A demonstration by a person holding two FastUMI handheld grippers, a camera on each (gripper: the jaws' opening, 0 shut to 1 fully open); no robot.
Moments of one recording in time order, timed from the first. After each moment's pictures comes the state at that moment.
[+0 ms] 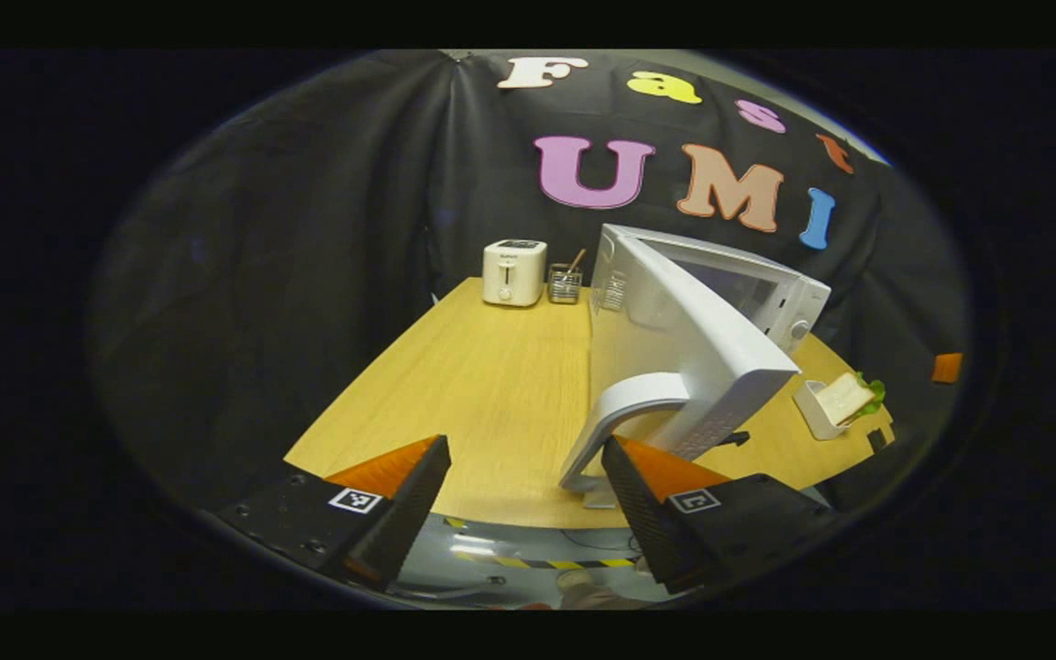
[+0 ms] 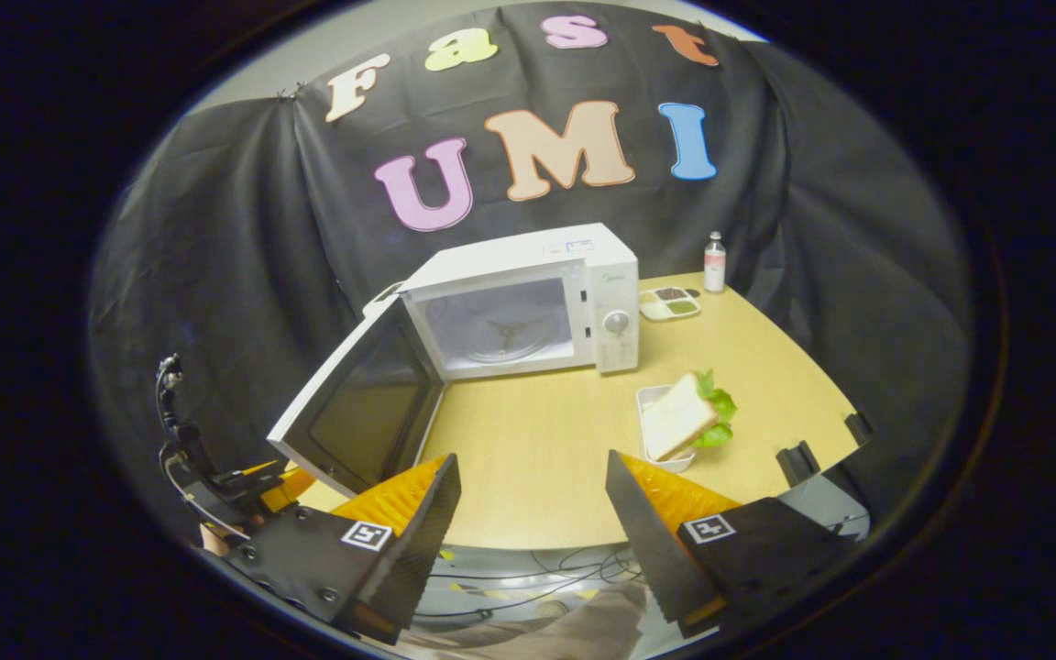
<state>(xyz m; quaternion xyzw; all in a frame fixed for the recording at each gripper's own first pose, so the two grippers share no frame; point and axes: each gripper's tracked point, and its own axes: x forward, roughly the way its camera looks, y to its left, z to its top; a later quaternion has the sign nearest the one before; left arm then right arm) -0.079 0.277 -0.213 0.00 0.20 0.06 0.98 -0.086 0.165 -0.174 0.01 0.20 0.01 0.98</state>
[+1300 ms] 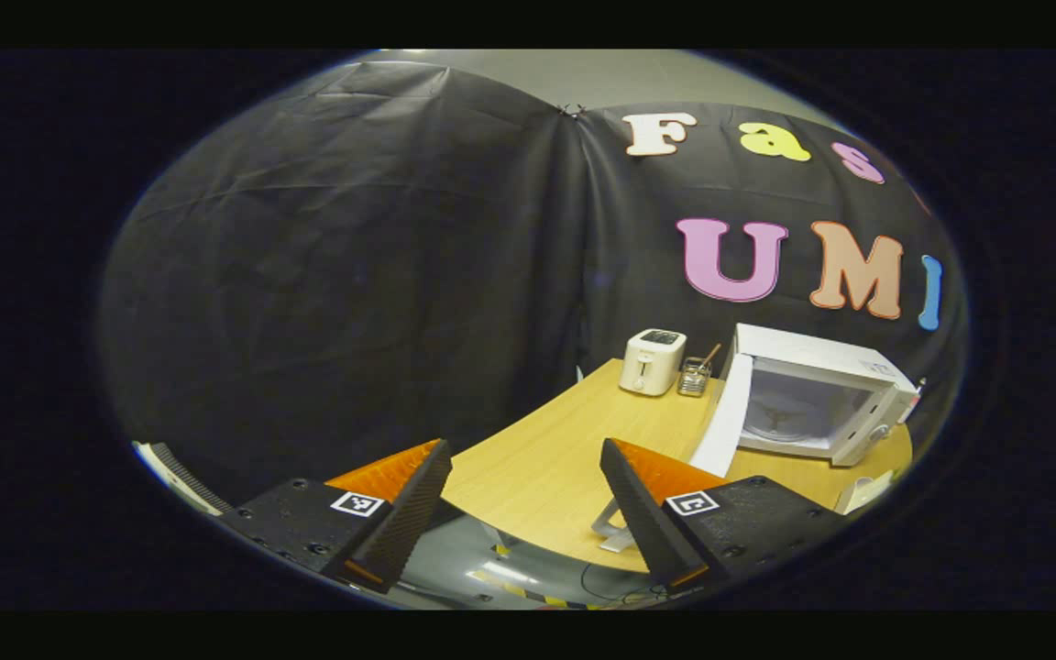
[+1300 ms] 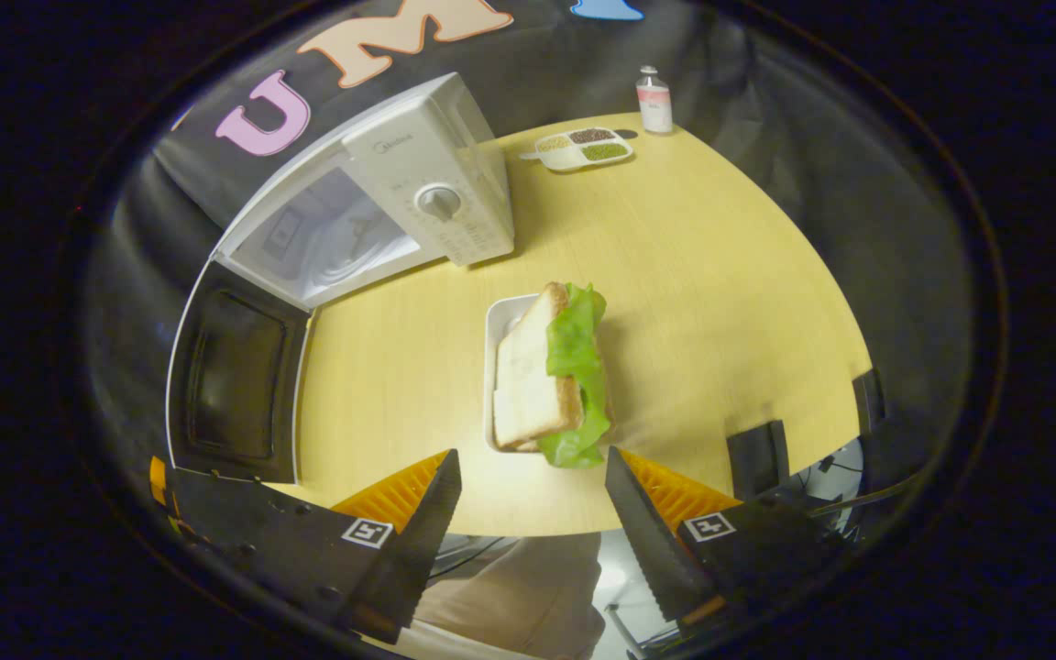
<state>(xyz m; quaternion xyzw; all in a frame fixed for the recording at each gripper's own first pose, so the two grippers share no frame) -0.127 0.291 -0.080 -0.01 0.05 0.32 0.94 0.039 -0.043 -0.278 0.06 0.48 -0.03 0.88</state>
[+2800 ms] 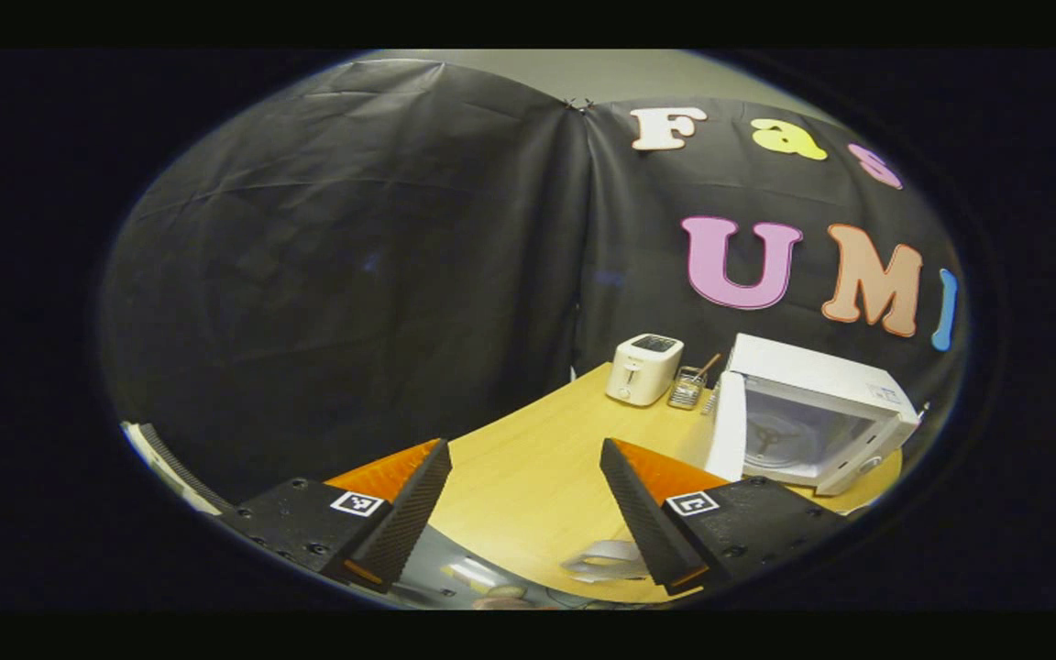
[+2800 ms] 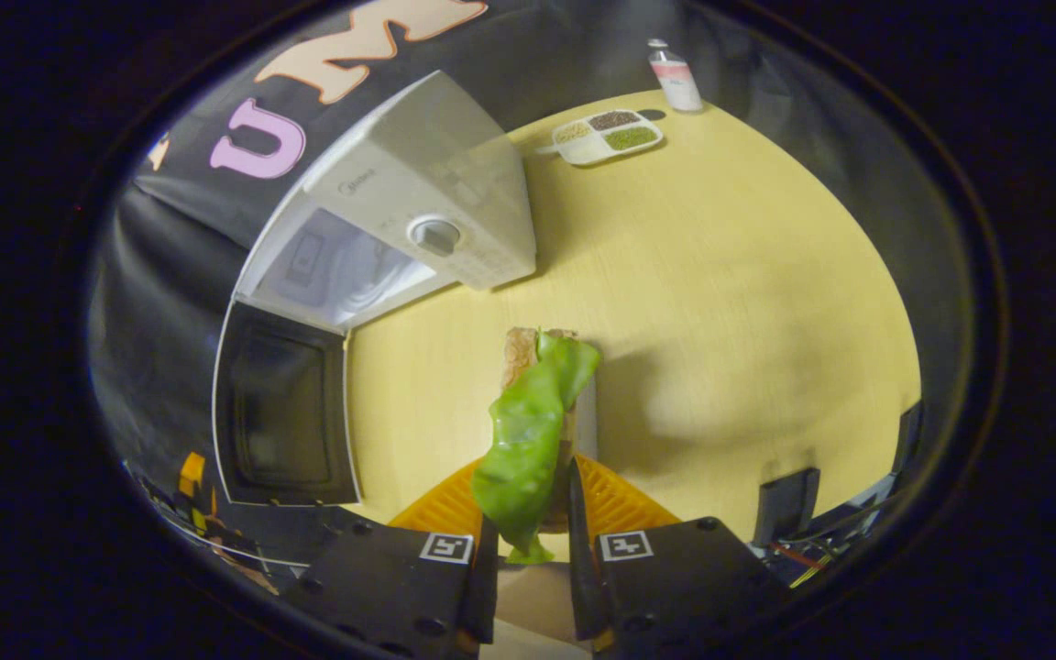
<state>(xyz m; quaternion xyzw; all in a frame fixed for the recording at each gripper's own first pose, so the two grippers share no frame) -0.055 0.273 -0.087 -0.04 0.07 0.32 0.94 0.082 -0.024 -0.258 0.16 0.47 0.03 0.87</state>
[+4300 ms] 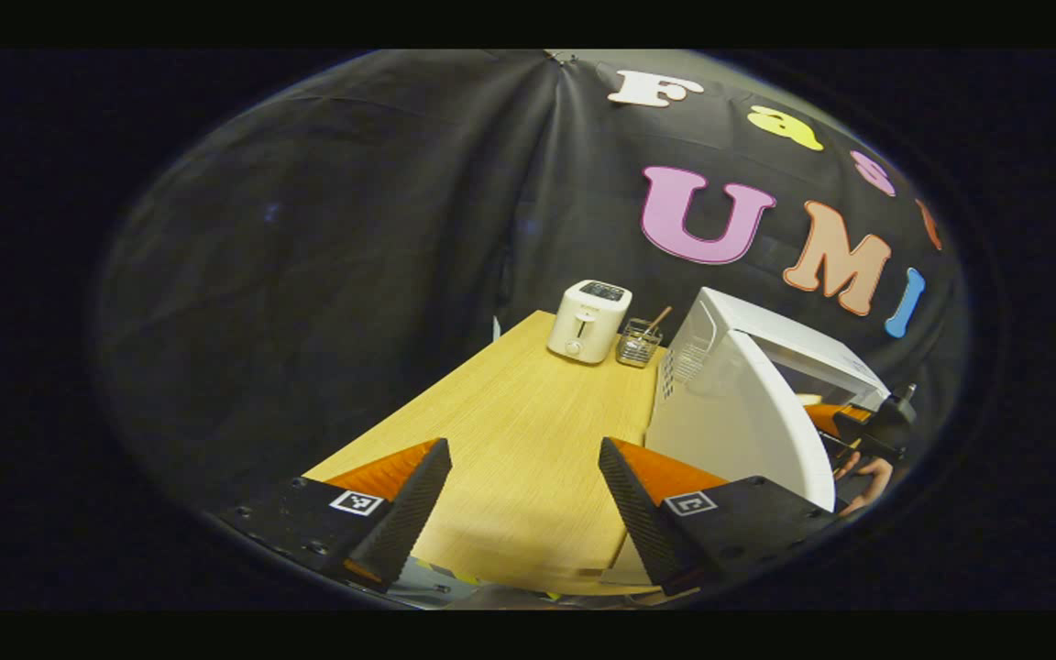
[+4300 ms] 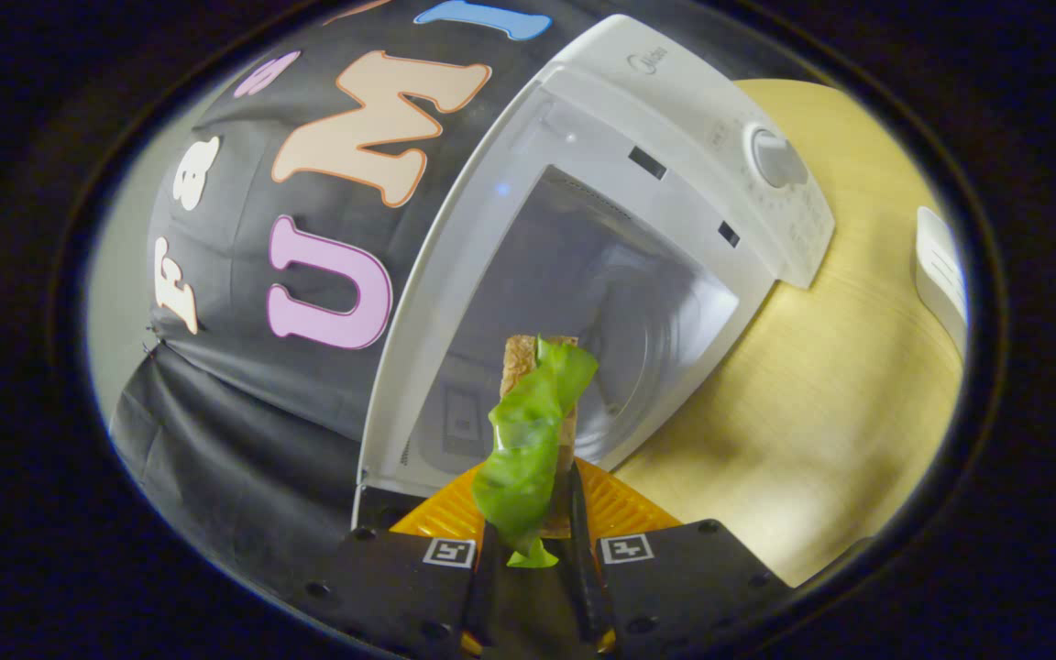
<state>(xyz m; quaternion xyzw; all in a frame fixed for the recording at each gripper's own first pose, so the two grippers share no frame) 0.019 0.324 -0.151 -0.10 0.16 0.16 0.97 0.264 0.260 -0.260 0.41 0.20 0.03 0.89</state>
